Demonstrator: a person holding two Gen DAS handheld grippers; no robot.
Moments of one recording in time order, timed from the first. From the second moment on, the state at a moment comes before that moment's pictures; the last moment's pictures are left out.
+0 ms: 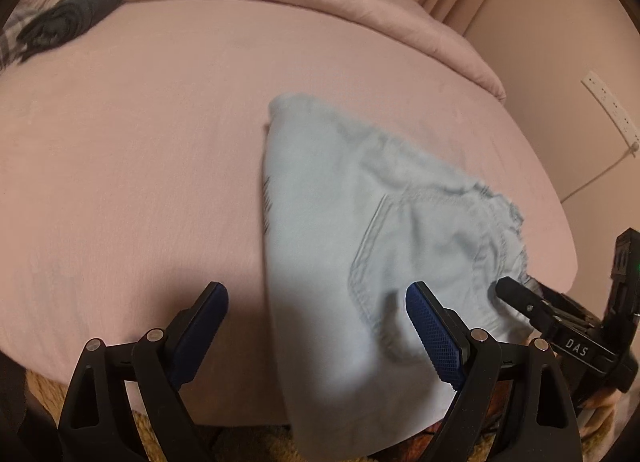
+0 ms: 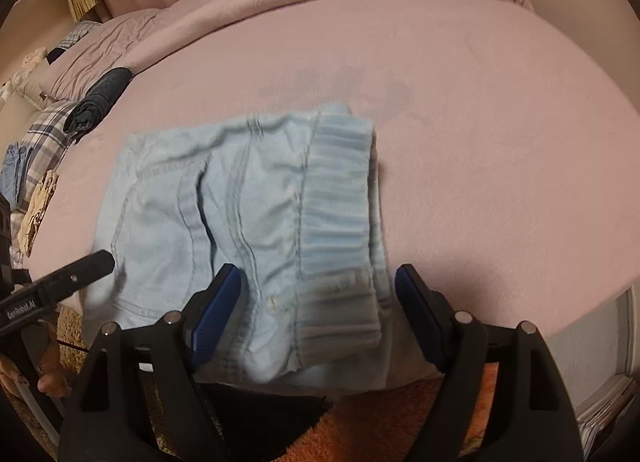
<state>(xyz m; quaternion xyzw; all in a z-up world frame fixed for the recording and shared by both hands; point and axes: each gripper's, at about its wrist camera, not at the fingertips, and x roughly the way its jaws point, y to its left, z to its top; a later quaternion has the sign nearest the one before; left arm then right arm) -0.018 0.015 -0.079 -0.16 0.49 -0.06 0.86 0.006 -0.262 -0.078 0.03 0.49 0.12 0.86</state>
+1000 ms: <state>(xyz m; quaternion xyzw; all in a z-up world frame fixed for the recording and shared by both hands) -0.011 0.035 -0.099 -0.24 0.49 -0.09 0.84 0.050 -0.298 -0.086 0.15 0.50 0.07 0.85</state>
